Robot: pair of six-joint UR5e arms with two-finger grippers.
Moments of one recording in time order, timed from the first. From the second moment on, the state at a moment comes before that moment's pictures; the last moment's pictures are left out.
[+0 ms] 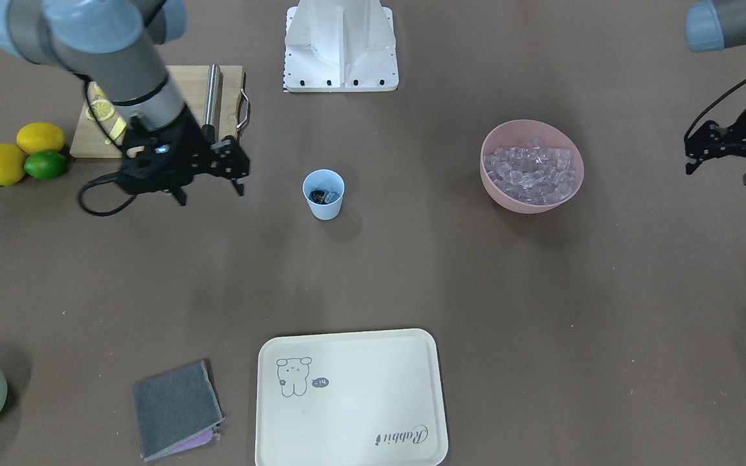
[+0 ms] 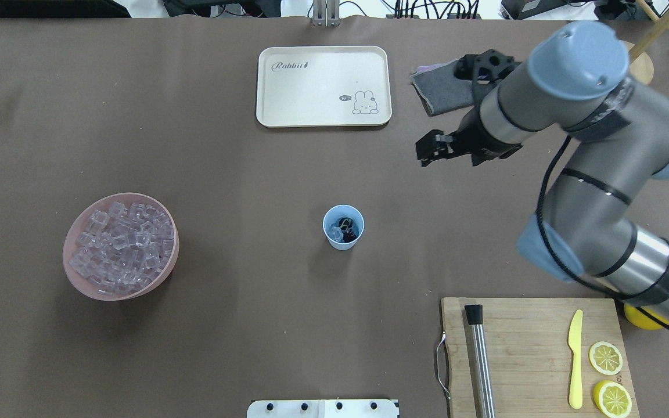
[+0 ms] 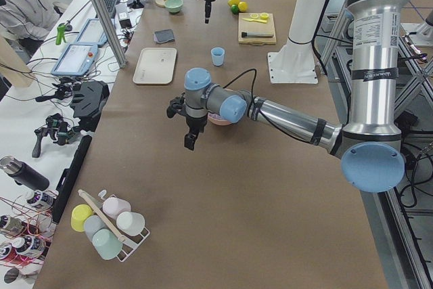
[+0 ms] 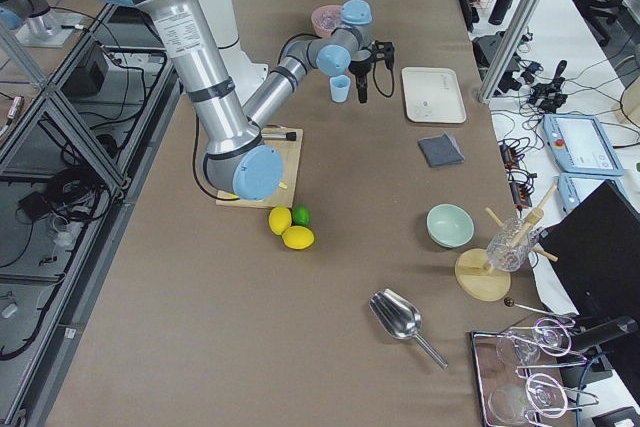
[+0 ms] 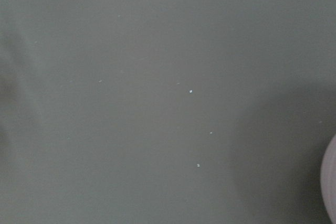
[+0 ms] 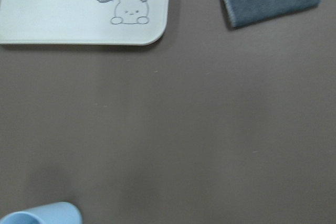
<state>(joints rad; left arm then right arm) -1.24 -1.49 -1.90 -1.70 -2.18 -0.21 0.85 -1.17 1.90 -1.51 2.09 0.89</state>
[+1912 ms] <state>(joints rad) -1.62 -1.37 -1.88 -1.48 -2.39 0.11 1.53 -1.61 1.60 -1.51 2.31 -0.35</state>
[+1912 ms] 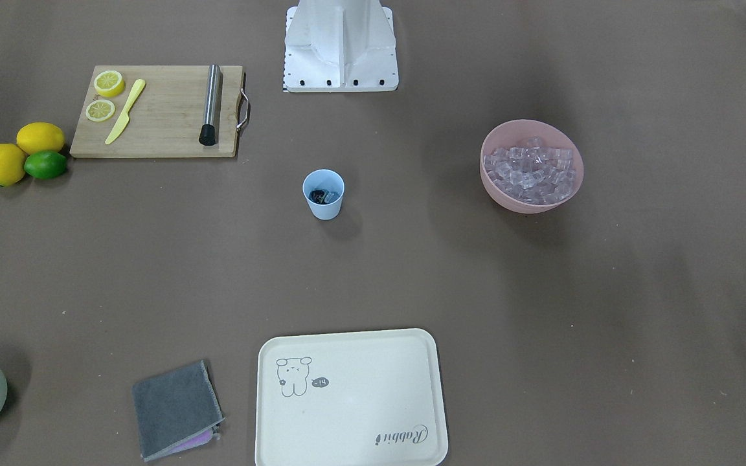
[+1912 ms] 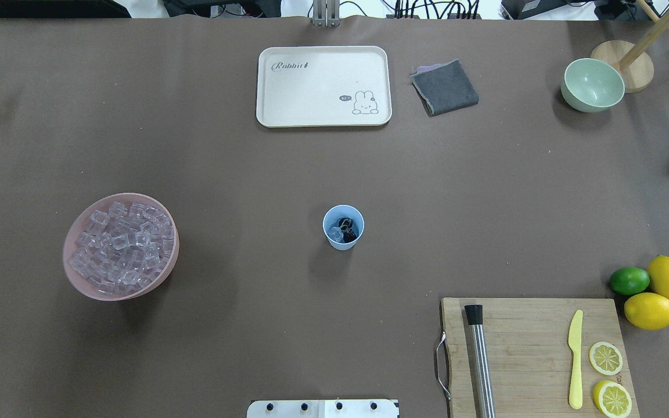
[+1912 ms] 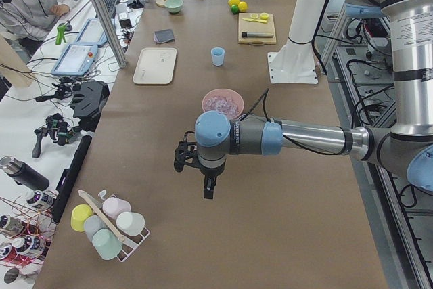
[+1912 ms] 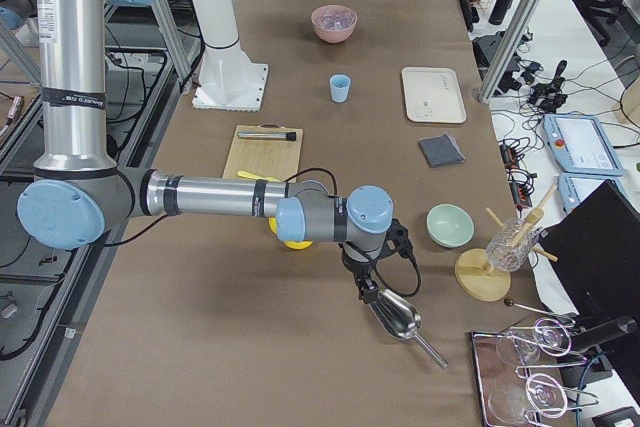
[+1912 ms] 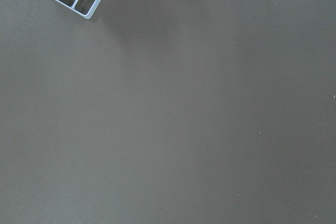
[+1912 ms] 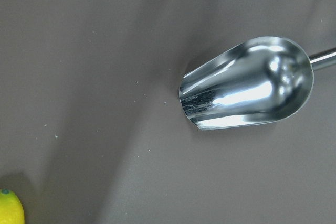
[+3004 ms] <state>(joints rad) -1.63 -1.36 -1.88 -1.48 -2.38 0.11 1.53 -1.61 1.64 -1.51 2.31 -0.35</state>
